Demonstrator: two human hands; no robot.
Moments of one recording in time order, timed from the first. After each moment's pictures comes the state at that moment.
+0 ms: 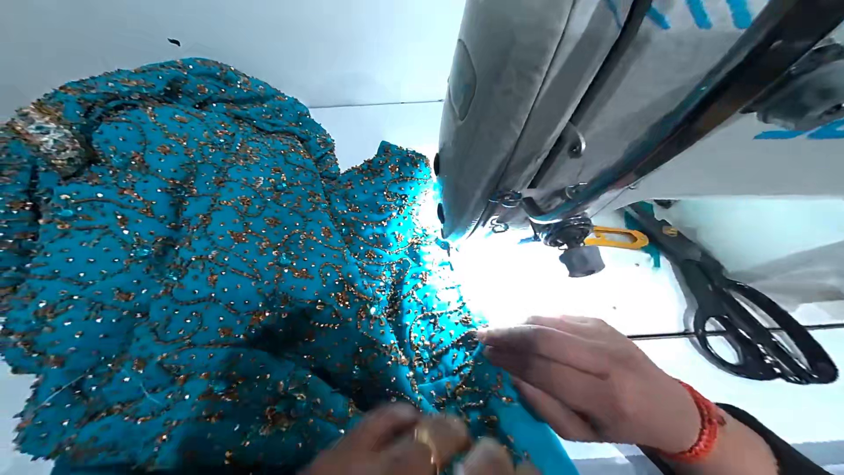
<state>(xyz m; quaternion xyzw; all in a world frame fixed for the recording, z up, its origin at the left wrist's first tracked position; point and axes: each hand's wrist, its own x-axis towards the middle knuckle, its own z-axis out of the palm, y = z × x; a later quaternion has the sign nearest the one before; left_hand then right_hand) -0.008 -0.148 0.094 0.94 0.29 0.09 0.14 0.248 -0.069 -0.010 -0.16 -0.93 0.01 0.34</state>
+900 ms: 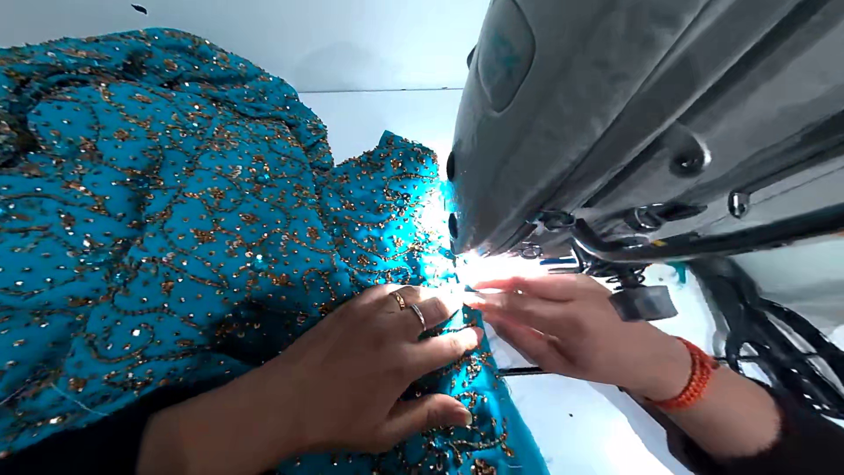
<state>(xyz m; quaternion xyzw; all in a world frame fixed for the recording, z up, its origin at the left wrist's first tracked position) -0.028 -0.051 0.004 0.95 0.26 0.16 0.04 0.247 -0.016 -0.019 -0.22 -0.92 0.01 0.31</state>
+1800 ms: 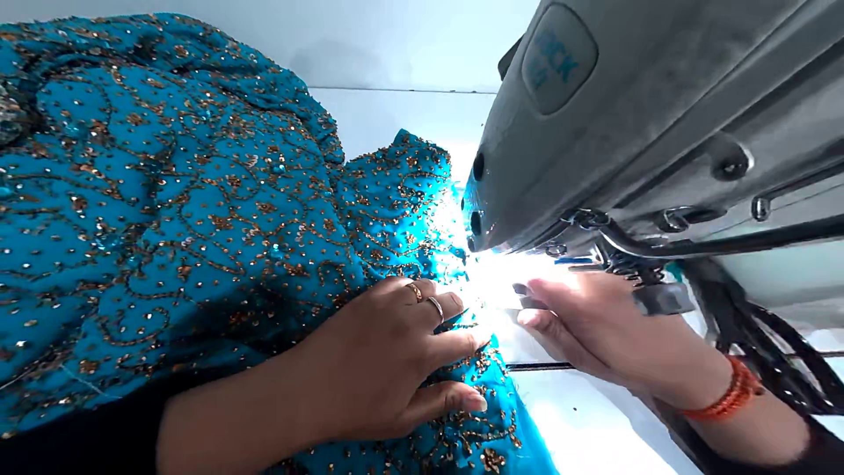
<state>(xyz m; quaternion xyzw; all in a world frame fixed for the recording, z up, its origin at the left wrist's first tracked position) -0.026 -0.048 0.006 0.95 0.26 0.16 0.03 0.260 -0.027 -0.002 -0.34 -0.92 -0.08 0.19</state>
